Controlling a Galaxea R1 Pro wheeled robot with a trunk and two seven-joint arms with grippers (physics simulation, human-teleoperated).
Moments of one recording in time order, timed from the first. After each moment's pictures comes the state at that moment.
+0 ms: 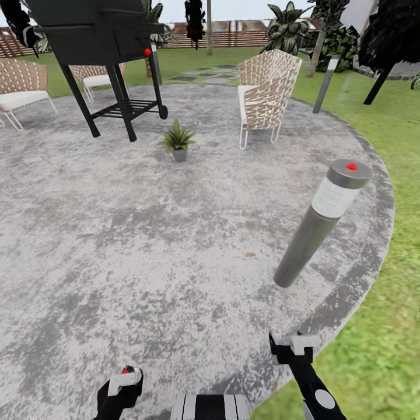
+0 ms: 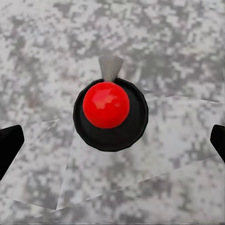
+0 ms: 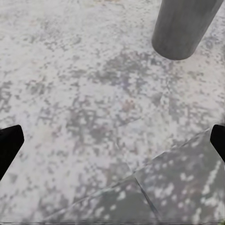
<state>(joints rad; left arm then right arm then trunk) -0.33 0.01 0.16 -0.36 -0.06 -0.37 0.00 -0.26 -0.04 0.01 -0.81 0.01 -0.26 0.00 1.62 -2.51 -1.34</state>
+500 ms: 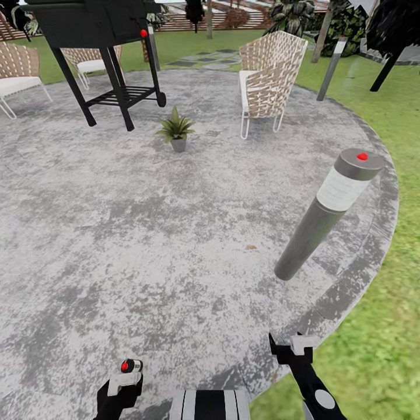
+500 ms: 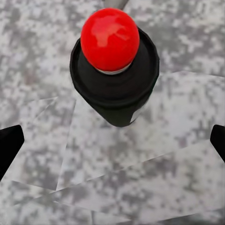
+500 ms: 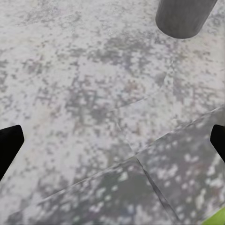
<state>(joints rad) -0.33 0.01 0.16 -0.36 -0.06 -0.37 0.00 -0.26 -0.04 0.01 -0.81 0.01 -0.26 0.00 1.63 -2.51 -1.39</state>
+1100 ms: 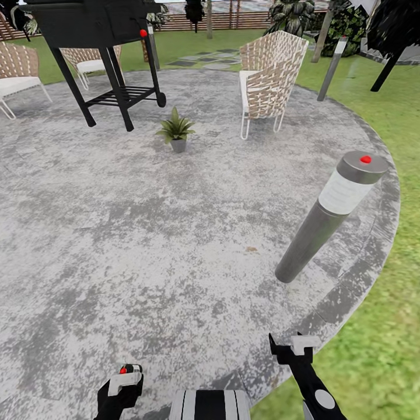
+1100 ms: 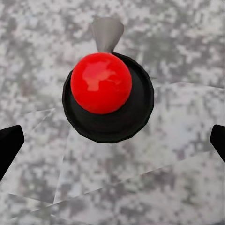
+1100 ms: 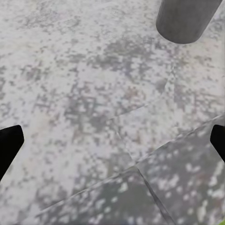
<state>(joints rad) -0.33 0.01 0.15 -0.36 -0.06 -0.37 0.00 -0.26 -0.04 0.01 -0.81 0.01 -0.26 0.00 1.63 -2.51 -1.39</state>
